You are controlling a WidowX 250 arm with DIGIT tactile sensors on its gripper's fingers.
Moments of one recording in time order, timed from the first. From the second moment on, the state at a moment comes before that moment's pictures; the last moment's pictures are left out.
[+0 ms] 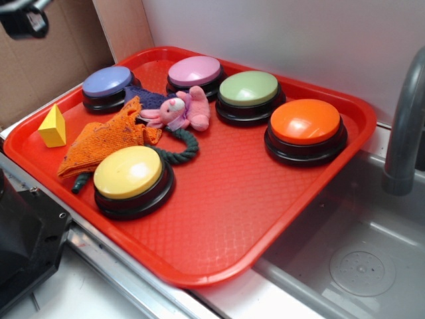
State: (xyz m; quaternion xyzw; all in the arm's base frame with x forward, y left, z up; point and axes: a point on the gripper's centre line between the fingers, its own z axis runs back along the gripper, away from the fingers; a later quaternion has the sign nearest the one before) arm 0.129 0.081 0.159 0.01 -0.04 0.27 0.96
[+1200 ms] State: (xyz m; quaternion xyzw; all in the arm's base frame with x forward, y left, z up) arm 0.153 0.133 0.018 0.02 -0.05 0.40 0.91
